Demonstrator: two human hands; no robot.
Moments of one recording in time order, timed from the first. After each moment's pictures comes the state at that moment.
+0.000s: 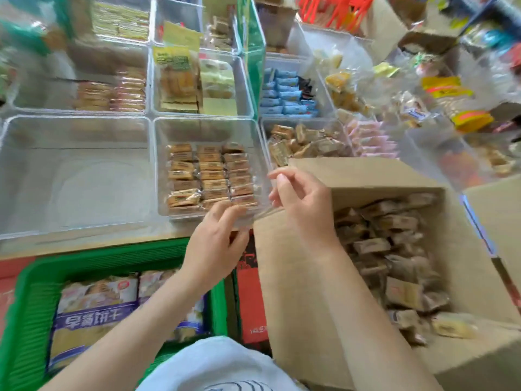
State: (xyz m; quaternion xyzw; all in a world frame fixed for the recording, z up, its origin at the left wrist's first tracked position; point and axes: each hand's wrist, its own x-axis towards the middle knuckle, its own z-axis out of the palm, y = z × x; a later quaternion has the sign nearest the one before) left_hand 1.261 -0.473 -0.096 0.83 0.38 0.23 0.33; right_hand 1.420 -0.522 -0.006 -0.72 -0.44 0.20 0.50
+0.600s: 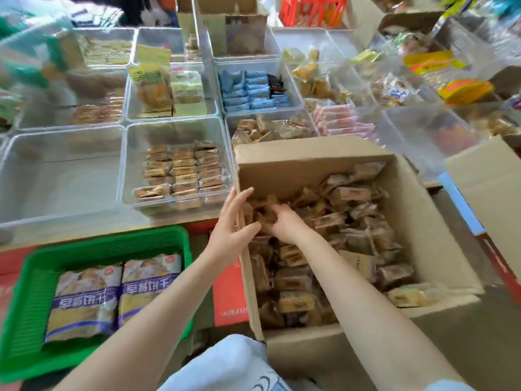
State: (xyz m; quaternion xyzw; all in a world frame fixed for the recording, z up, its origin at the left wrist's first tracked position) left_hand 1.381 -0.586 -0.080 0.69 0.38 0.22 0.57; right_hand 1.552 -0.620 -0.103 -0.79 -0.46 0.39 0.15
